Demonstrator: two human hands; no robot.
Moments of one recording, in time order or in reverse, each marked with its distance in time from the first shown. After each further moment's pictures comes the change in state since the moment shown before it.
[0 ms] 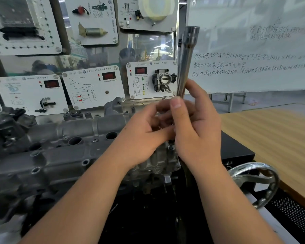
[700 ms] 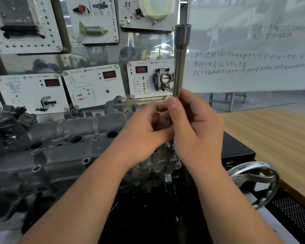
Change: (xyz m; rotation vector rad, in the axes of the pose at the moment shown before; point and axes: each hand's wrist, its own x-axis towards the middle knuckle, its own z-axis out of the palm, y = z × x) left_hand 0.001 -0.002 0.000 0.047 0.027 0.016; right_hand -0.002 -0.004 0.001 -0.103 0.040 -0.083
